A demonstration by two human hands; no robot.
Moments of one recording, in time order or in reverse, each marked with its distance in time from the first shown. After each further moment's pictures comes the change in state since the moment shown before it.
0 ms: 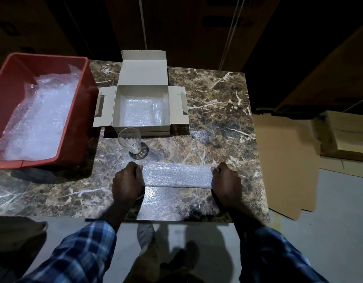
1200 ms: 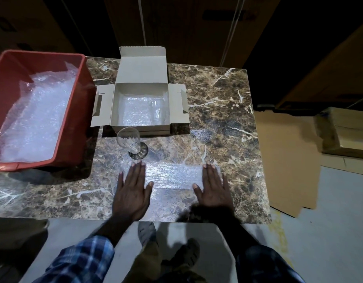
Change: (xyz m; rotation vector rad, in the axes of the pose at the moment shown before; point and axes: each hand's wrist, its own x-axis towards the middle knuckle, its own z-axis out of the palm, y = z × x) left_hand -0.034 -0.030 0.015 0.368 -0.273 0.349; right_hand -0.034 0.017 0.046 -0.283 -0.129 -0.405
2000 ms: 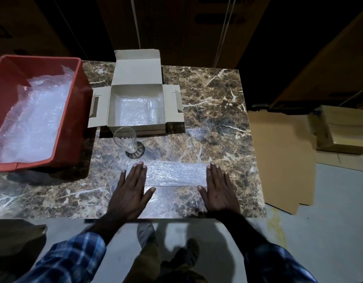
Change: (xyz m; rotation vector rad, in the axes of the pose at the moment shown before) left_hand -0.001 -0.009 -0.009 0.047 -0.067 0.176; right_hand -0.014 0.026 -0.009 -0.028 0.054 -0.073
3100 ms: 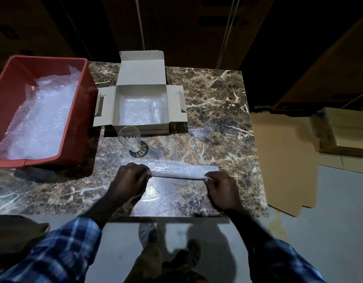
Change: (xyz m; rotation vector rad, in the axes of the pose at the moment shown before) left_hand 0.031 -0.010 -0.044 -0.398 0.172 0.034; right_hand 0.012 -0.006 -0.027 0.552 0.254 0.070
